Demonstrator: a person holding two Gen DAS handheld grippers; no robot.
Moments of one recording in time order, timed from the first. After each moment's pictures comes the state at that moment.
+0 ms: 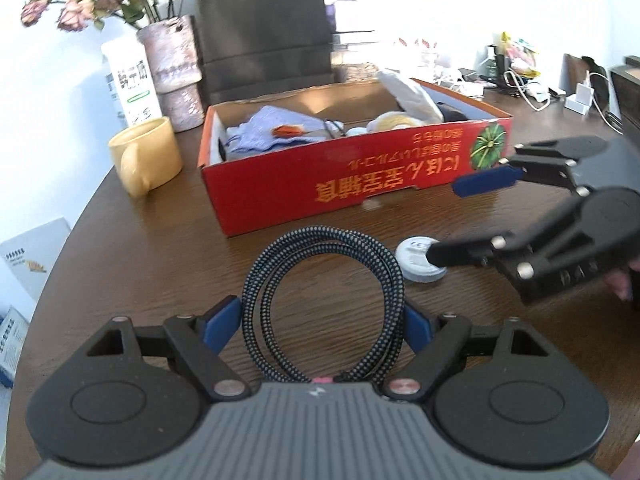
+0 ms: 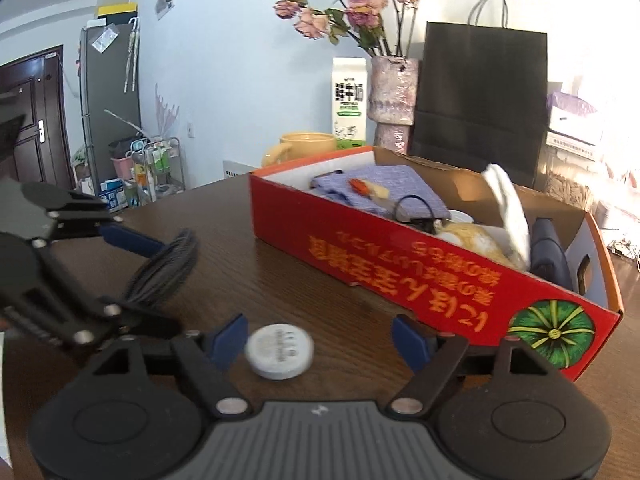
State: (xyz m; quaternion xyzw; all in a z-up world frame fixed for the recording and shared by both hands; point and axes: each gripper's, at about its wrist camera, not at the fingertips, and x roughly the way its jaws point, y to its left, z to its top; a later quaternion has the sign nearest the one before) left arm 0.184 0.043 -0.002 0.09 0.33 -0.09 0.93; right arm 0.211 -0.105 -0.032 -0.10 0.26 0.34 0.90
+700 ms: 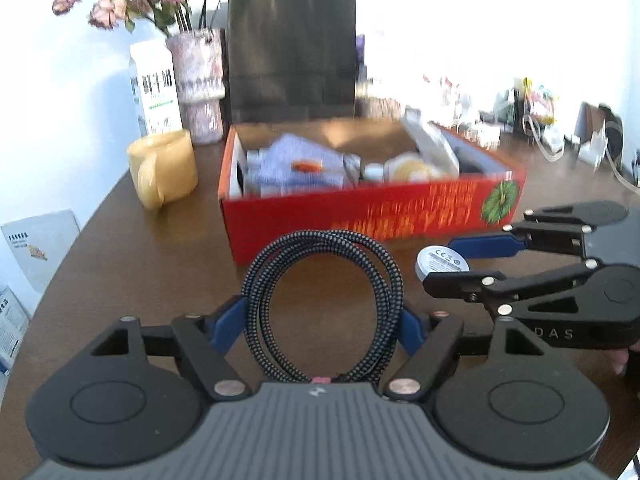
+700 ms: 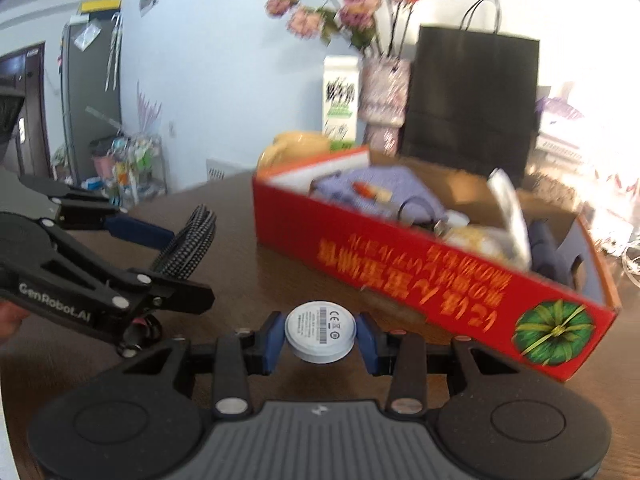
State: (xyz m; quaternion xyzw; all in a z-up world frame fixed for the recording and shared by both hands) left arm 0.191 0.047 0.022 0.03 0.30 -0.07 0.95; right arm 0.201 -0.096 -0.016 -0.09 0.24 0.30 0.92
